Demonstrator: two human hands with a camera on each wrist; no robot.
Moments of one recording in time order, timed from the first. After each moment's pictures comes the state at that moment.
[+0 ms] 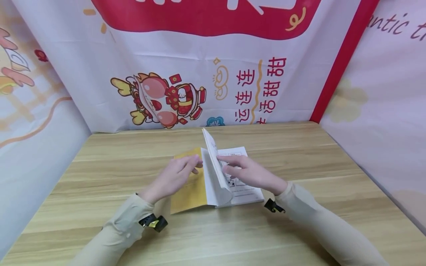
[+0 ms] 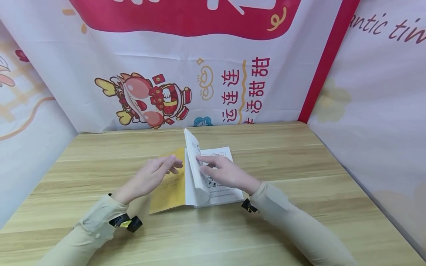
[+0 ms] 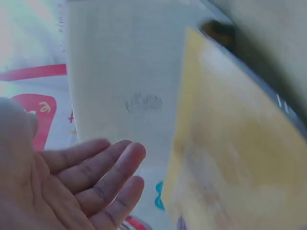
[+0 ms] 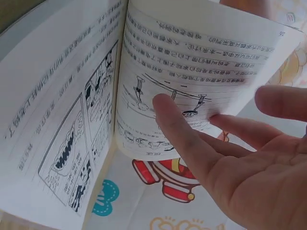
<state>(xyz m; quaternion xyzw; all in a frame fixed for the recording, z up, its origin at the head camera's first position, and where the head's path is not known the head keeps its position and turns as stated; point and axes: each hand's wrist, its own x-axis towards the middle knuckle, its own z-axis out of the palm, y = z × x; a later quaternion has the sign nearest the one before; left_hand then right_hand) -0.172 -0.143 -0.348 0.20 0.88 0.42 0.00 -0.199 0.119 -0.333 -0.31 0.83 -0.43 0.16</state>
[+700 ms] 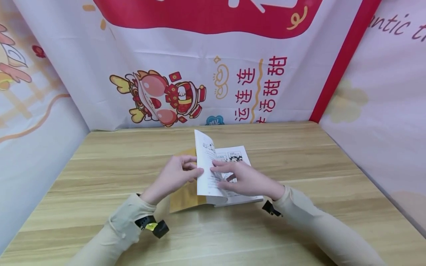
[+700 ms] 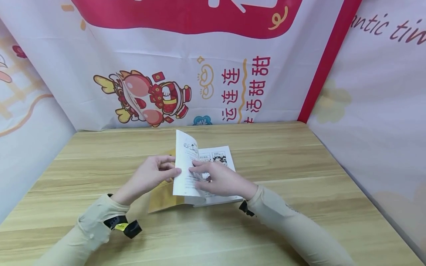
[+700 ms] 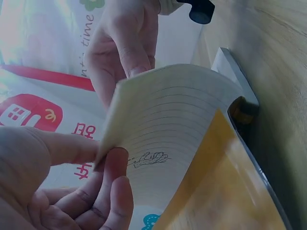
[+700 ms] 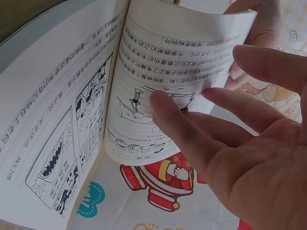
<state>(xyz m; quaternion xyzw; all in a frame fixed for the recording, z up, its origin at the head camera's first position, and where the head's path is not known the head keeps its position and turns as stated) -0.167 -0.134 -0.342 0.10 0.84 0.53 0.06 -0.188 0.109 -0.336 -0.41 0.82 -0.36 0.14</state>
